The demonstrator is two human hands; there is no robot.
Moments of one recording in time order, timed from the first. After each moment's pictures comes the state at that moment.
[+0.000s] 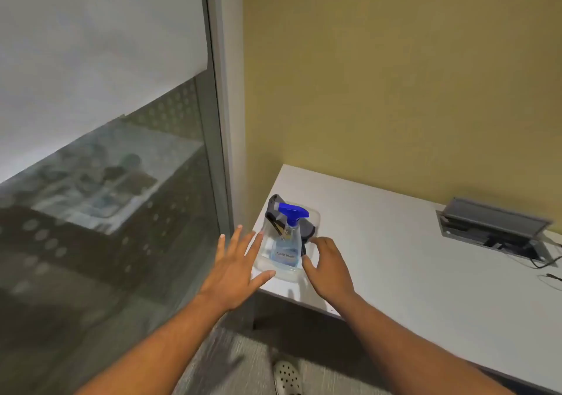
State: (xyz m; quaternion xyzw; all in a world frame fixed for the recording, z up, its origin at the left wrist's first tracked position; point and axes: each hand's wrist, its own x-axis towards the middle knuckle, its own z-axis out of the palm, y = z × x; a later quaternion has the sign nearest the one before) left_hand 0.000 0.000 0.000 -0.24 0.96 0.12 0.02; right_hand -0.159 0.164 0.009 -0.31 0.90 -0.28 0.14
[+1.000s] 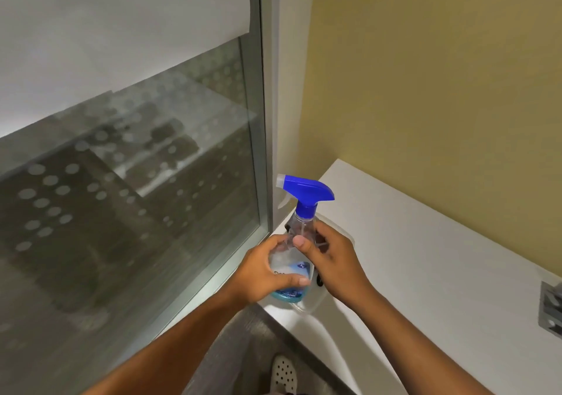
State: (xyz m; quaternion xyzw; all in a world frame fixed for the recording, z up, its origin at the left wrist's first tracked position) left_hand -0.114 -0.009 -0.012 -0.38 0.69 0.60 -0.14; right_hand -0.279 0.078 0.038 -0.45 0.69 -0.46 0.33
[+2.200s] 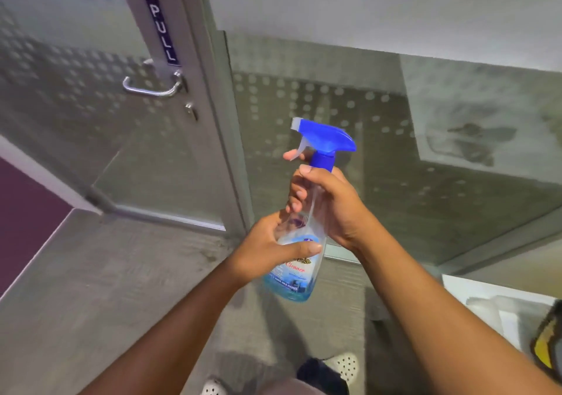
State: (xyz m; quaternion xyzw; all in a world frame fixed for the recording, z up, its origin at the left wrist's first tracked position) left_hand 0.264 0.274 0.068 -0.62 0.37 0.47 -0.51; right_hand 0.167 0.150 0.132 -0.49 0.15 -0.20 0.84
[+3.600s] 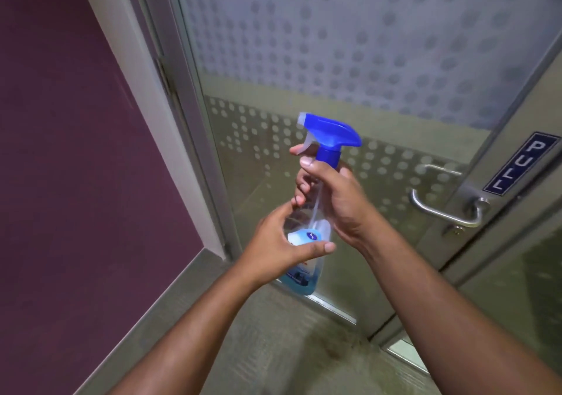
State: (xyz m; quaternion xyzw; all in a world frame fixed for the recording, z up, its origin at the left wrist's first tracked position) left_hand 0.808 0.498 0.139 -0.75 0.34 0.18 -0.53; right_hand 0.761 0.358 0.197 -0.54 0.02 -0.17 0.82
